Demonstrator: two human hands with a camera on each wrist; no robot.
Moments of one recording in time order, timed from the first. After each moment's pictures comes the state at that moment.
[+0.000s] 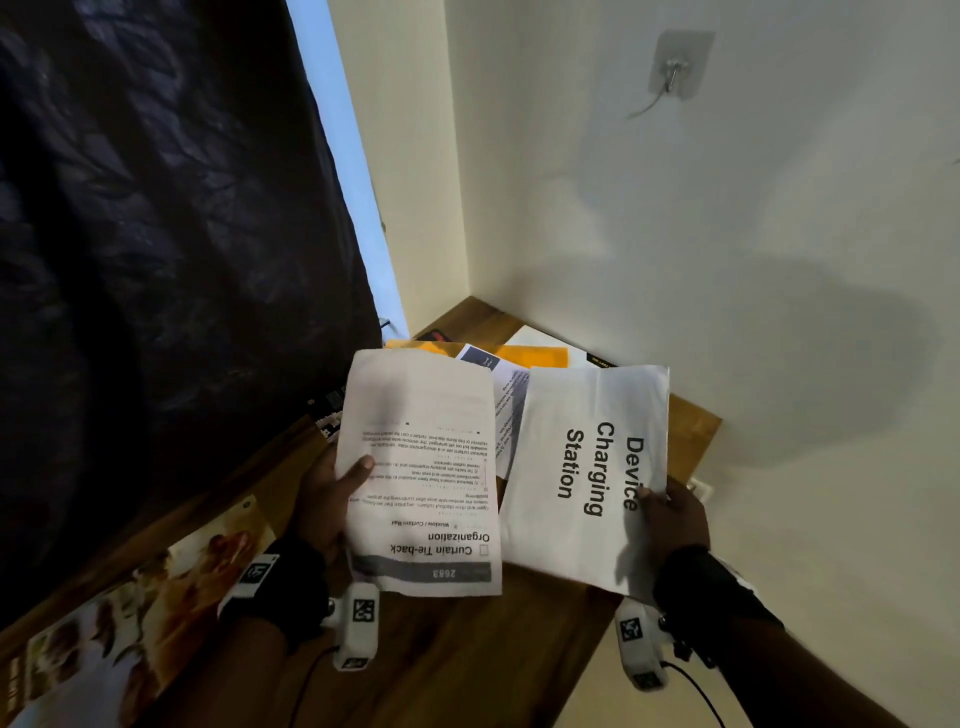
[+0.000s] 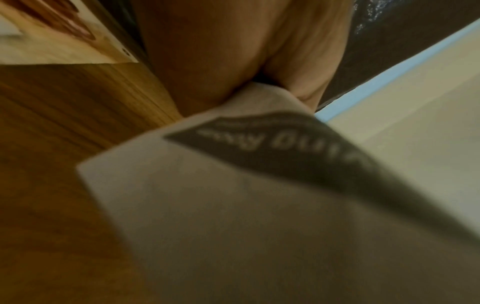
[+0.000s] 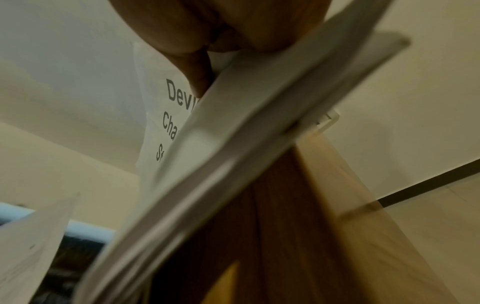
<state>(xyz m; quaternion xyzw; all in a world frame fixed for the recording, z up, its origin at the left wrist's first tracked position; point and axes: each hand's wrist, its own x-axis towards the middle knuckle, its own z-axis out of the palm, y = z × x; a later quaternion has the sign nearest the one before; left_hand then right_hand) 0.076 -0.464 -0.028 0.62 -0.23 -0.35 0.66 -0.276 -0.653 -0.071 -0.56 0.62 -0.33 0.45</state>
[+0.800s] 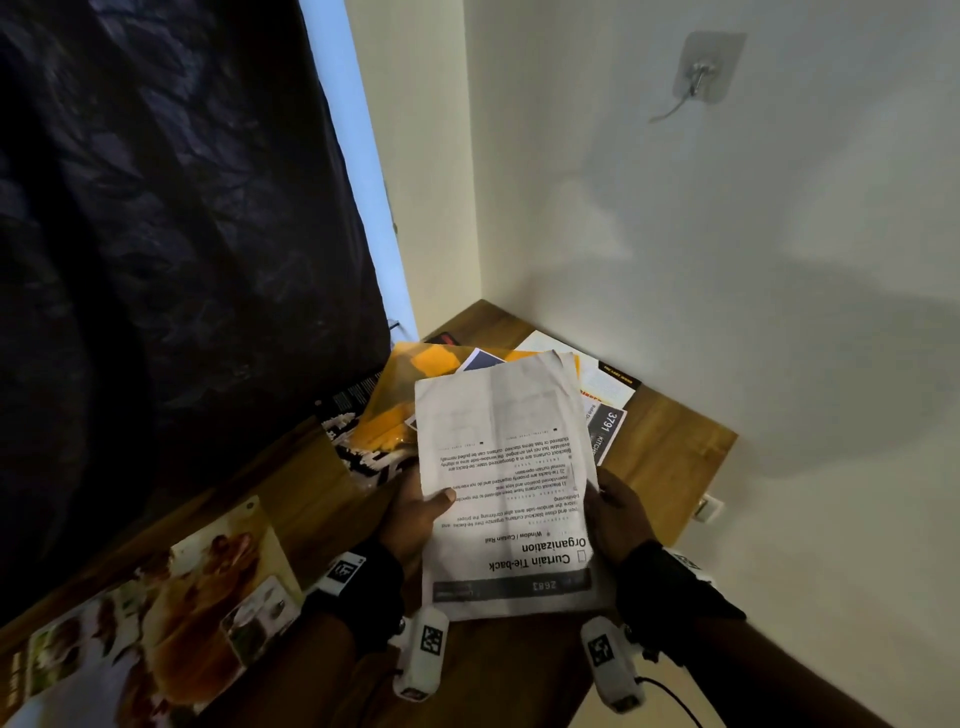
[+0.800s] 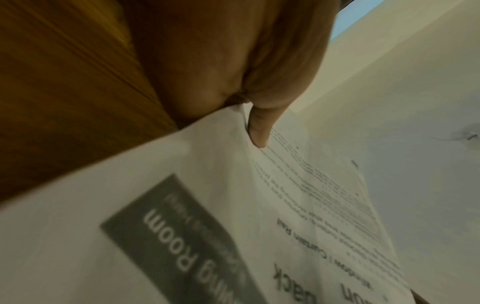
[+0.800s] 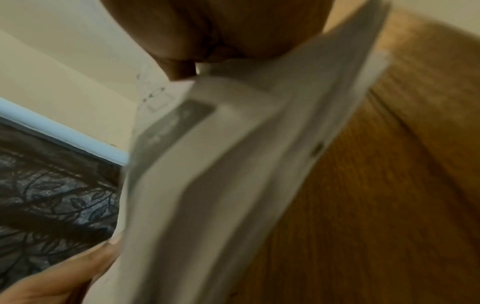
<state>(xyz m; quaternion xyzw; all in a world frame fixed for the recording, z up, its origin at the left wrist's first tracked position) 0.007 -0.508 -0.041 0.62 -0.24 -0.44 0.60 -0.213 -0.628 -0.034 -0.55 0.46 -0.31 0.63</state>
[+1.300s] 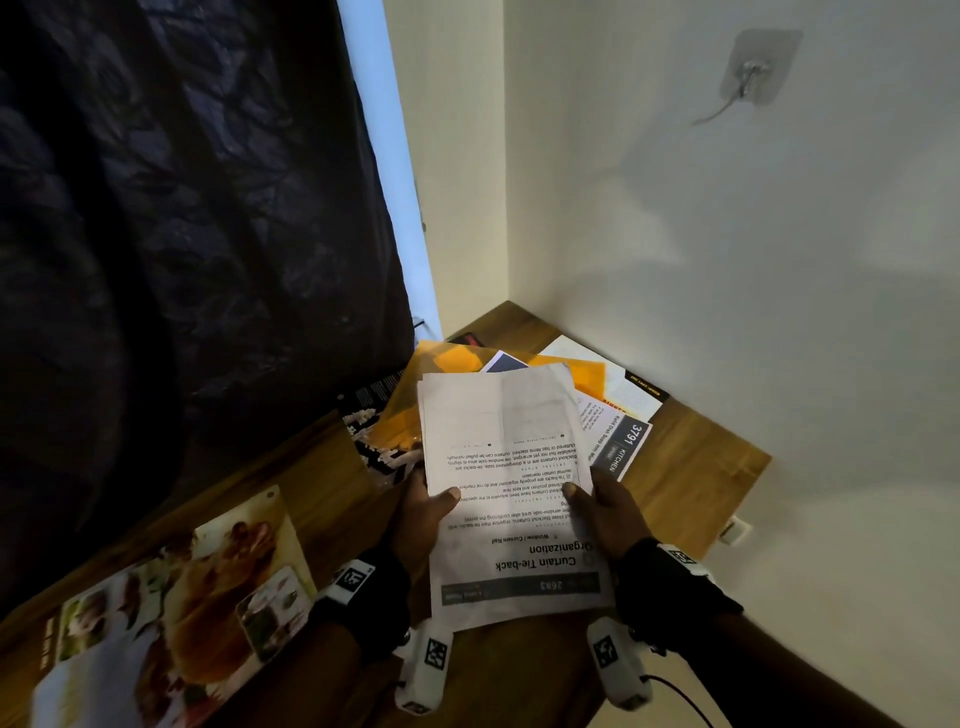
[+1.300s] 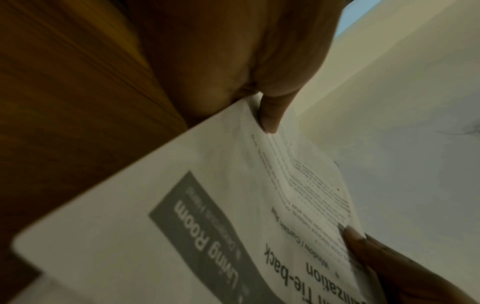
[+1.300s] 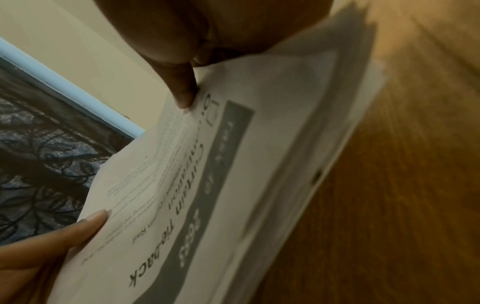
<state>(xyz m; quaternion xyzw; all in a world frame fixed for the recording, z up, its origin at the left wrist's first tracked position) 0.012 -0.508 -0.050 0.65 -0.21 -0.40 0.61 -0.189 -0.646 -0.045 -0.62 0.43 -0.23 0.61</state>
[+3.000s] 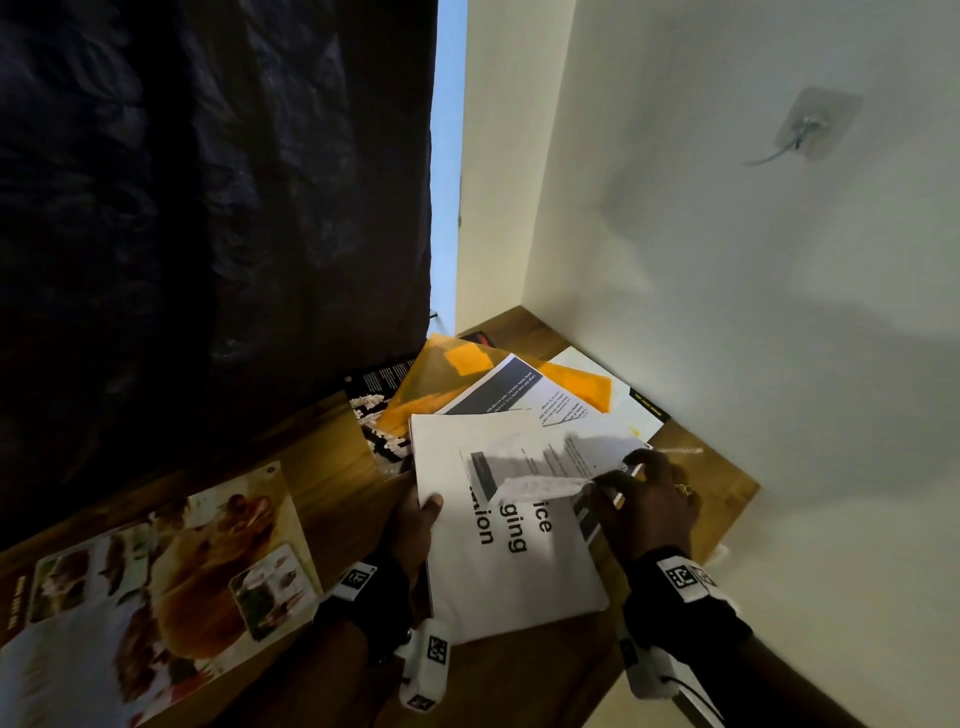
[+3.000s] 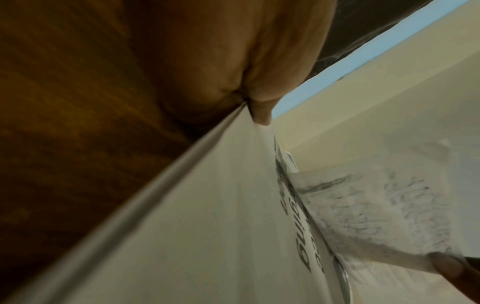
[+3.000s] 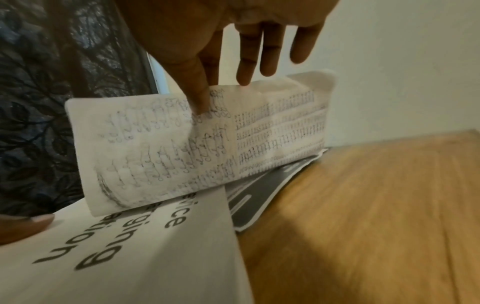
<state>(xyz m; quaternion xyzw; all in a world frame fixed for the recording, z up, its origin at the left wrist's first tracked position) 0.015 -0.489 -0.082 0.67 -0.14 -0.37 0.63 -0.198 -0.640 0.000 -0.85 0.51 -0.16 0.05</state>
